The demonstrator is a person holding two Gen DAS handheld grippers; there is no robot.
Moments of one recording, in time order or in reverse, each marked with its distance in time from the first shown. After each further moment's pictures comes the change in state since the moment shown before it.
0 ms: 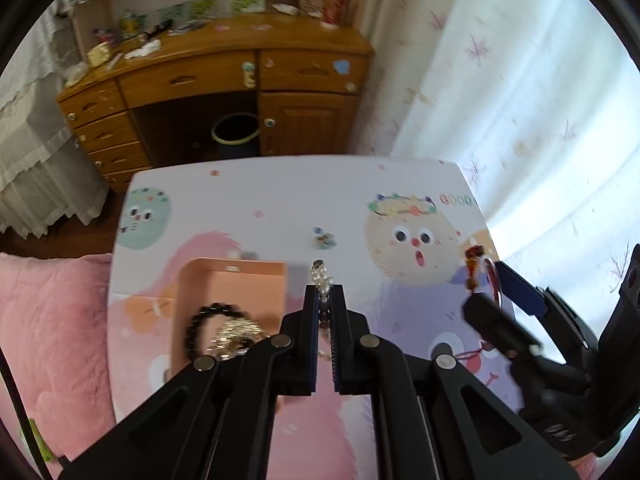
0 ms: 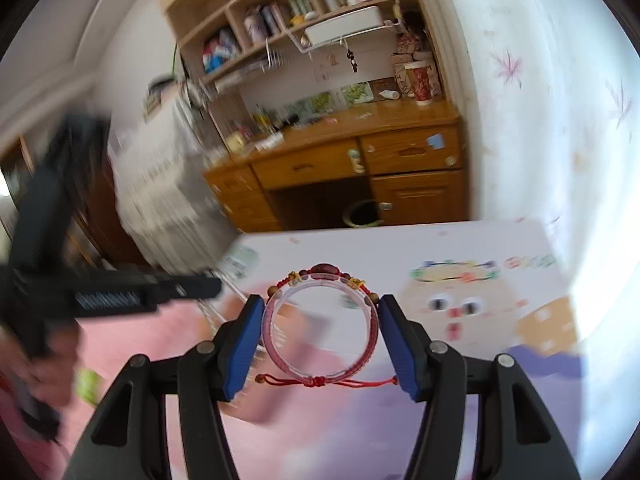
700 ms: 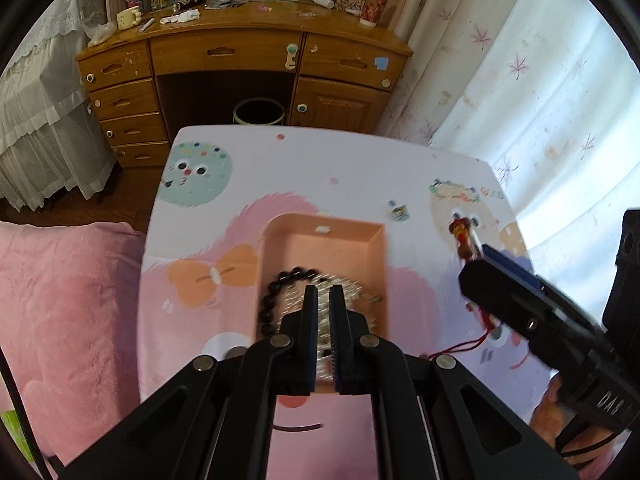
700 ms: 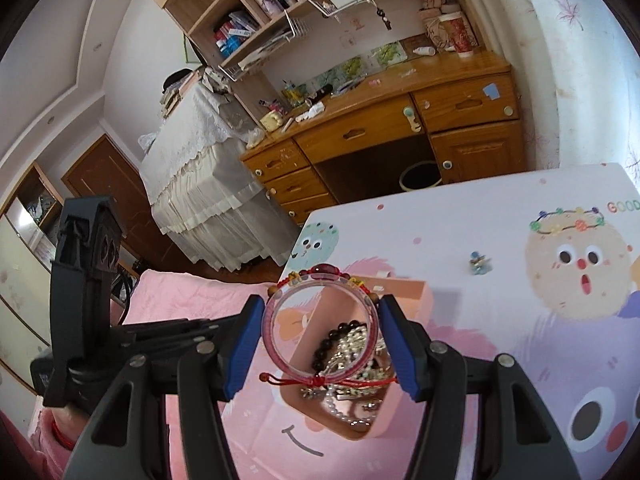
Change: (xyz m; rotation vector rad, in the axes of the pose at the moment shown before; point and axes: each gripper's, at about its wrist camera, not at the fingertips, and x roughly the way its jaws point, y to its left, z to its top) left arm 0.021 0.127 -0.053 -0.054 0.005 -0.040; right arm 0.086 0.096 -0.032 0.059 0.123 0.072
